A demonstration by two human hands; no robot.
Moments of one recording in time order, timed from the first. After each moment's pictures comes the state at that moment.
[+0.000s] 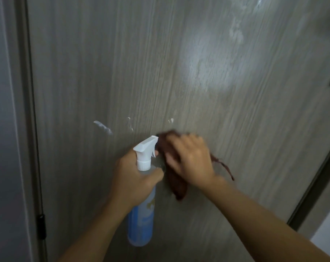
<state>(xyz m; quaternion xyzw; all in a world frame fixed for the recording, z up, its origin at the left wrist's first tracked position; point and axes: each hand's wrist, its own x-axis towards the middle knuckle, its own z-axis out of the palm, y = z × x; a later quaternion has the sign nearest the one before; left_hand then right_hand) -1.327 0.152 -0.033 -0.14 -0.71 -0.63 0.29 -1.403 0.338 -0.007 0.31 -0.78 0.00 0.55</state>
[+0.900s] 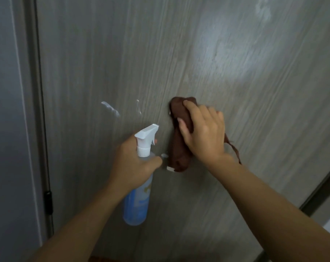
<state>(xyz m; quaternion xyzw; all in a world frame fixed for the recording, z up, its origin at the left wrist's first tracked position) -1.340 0.137 -0.049 -0.13 -0.73 -0.60 0.30 -1.414 0.330 0.020 0.23 -0.76 0.00 0.61</state>
